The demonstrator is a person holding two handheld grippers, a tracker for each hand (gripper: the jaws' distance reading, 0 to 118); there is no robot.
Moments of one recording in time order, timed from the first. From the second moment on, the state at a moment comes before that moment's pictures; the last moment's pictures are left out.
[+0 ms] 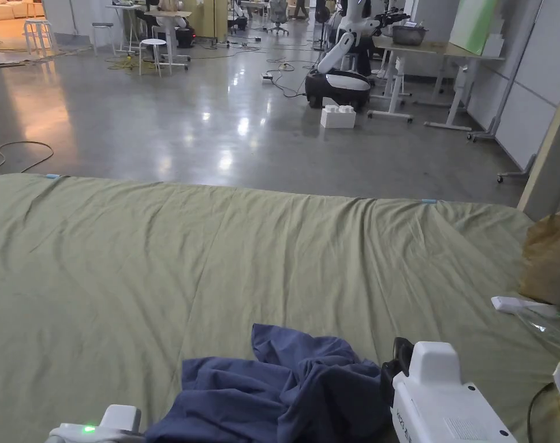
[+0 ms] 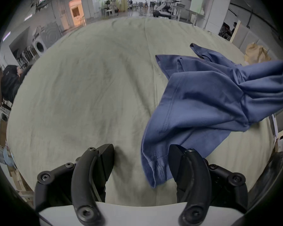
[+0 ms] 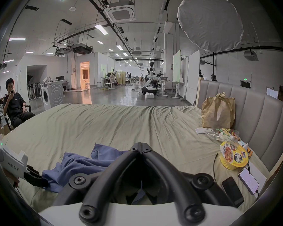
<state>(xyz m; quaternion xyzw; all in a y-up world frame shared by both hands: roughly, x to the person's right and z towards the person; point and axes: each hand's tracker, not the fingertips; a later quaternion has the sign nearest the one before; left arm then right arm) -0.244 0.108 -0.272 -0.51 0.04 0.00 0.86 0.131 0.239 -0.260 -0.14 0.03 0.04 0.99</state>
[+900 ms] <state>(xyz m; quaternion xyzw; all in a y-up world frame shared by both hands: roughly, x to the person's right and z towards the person) -0.247 0.155 -0.239 -0.42 -0.02 0.06 0.90 0.220 0.128 -0.427 -0.44 0.04 0.03 0.90</state>
